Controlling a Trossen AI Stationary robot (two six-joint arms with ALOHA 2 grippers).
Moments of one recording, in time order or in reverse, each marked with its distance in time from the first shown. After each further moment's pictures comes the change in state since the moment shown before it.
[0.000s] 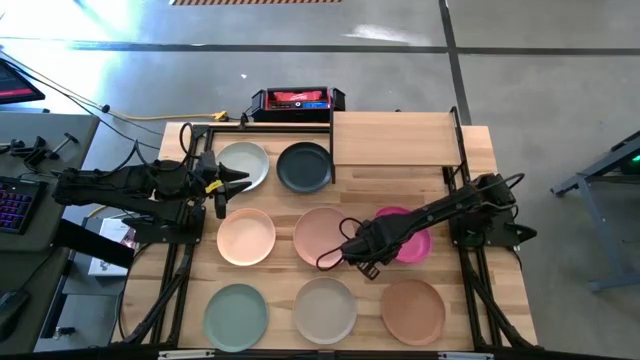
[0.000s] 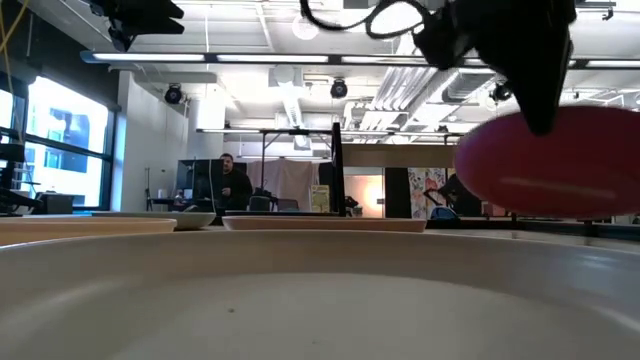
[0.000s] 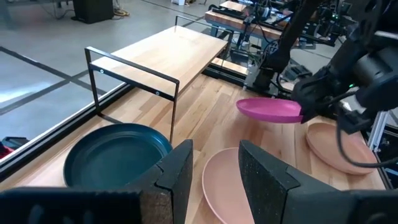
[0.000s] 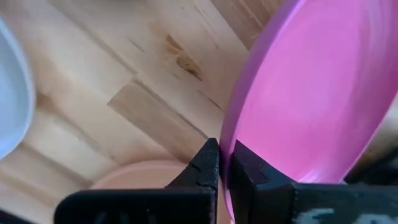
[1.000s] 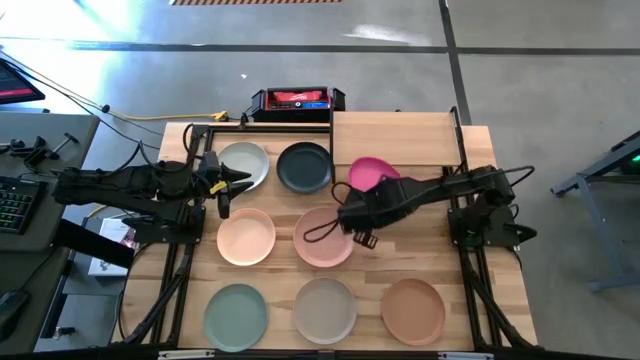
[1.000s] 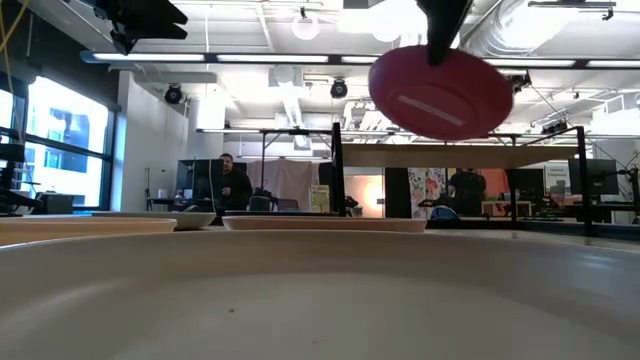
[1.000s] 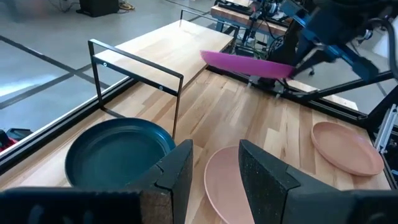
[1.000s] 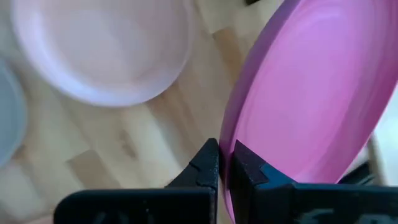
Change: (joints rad) left arm 0.000 0.033 0.000 0.002 -0.014 -0.028; right arm -0.138 -0.020 0.345 -0.189 0.357 -0.464
